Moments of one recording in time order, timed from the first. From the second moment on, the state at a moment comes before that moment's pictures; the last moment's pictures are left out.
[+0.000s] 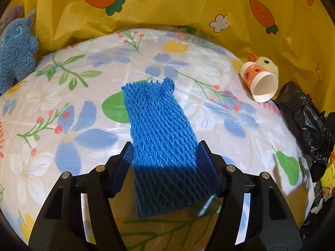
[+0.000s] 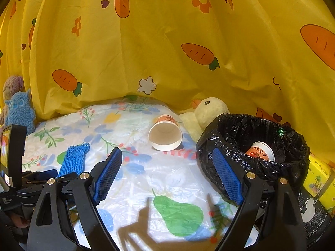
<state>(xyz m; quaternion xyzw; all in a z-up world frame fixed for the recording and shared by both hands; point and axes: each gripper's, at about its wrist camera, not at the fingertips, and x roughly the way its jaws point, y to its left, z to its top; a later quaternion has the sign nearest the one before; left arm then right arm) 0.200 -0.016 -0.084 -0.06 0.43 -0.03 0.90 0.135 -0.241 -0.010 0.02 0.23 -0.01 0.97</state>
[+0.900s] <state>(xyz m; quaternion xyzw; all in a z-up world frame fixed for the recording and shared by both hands) 0.187 0.001 0.004 -0.05 0.29 0.00 0.96 0.236 -0.225 -0.035 0.04 0.31 -0.02 0.95</state>
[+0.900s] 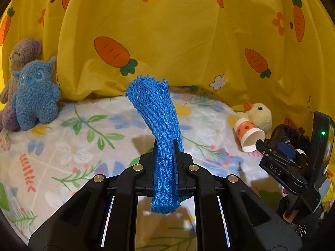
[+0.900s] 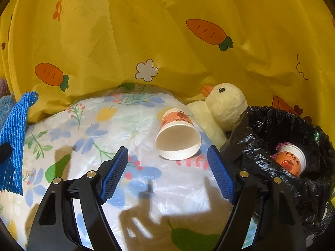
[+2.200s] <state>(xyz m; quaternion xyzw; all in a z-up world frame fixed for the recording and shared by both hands) 0.213 0.038 -0.047 -0.11 0.32 0.02 0.94 0.316 -0.216 -0.065 0.05 0.36 -0.04 0.93</state>
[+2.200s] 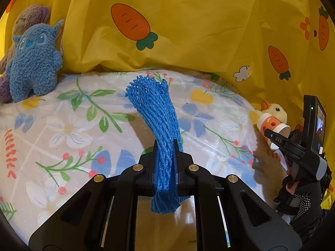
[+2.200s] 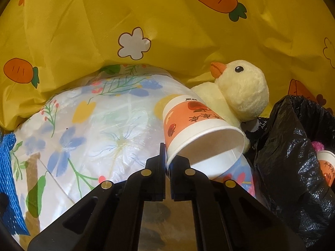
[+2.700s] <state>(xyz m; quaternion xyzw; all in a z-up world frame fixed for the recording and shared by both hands) 0.215 0.037 -0.047 -0.11 0.32 0.01 0.94 0.263 -0.187 -0.042 -0.03 0.28 0.00 0.96</state>
